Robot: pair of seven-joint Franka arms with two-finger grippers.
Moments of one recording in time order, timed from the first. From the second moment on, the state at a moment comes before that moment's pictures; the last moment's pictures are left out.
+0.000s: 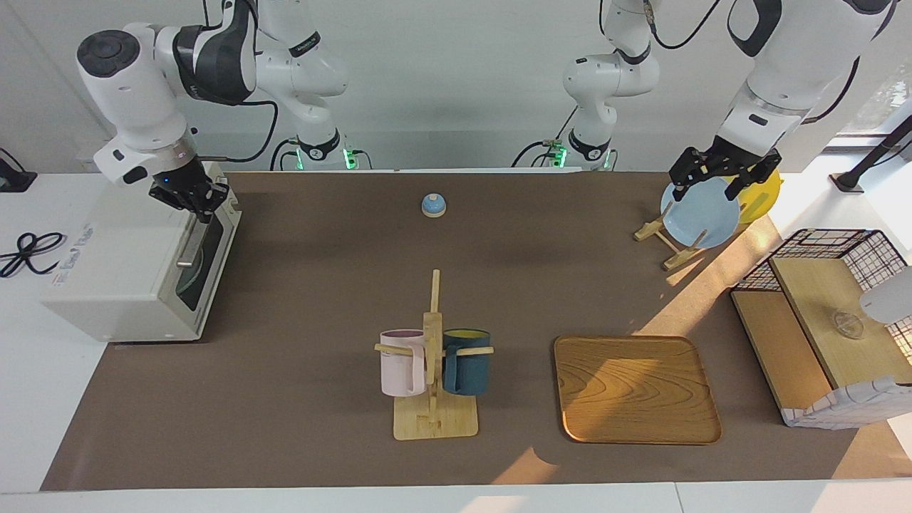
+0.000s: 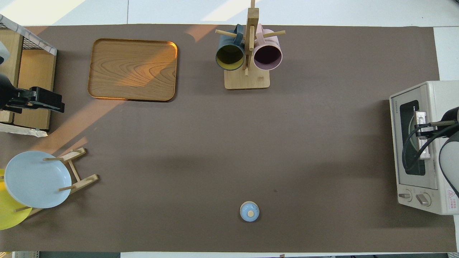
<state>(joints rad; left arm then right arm) 0.01 0.01 -0.12 -1.55 0.00 1.54 -0.04 -0.13 -0.13 0.01 -1.99 -0.14 1.80 -0.09</state>
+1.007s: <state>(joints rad) 0.02 0.01 -0.11 -1.55 0.00 1.54 -0.04 -0.23 -0.14 0.01 -2.08 -0.08 1.87 -0.17</state>
